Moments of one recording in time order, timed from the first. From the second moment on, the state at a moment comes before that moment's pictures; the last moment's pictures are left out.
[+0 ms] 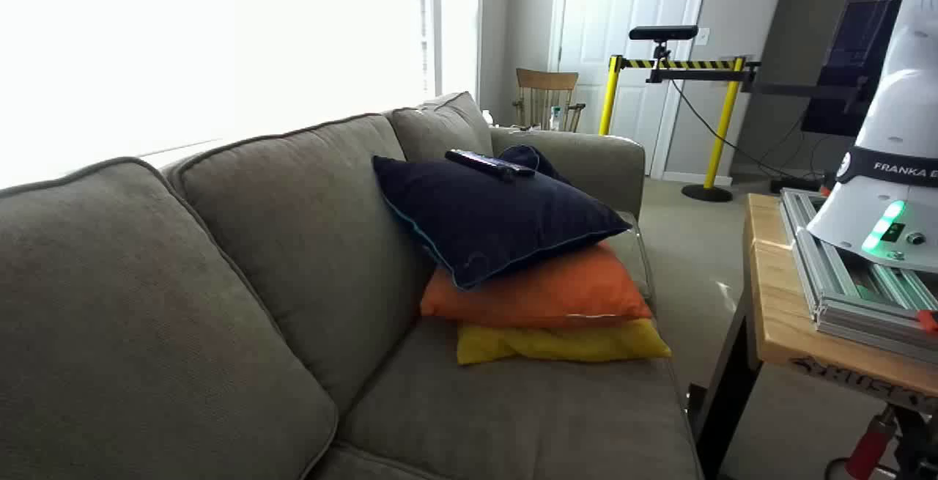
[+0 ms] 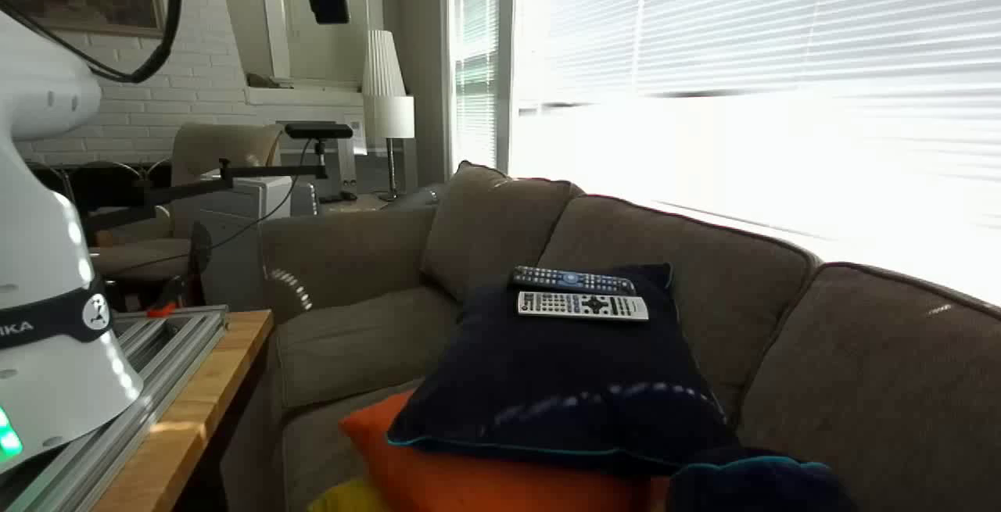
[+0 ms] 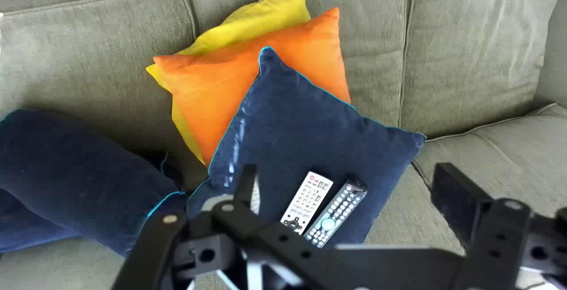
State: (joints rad) arm -0.02 -0.76 -0.37 -2.44 0.02 1.72 -0.43
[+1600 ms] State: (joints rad) arm -0.06 -0.39 -0.38 -2.49 0.17 2.37 -0.42
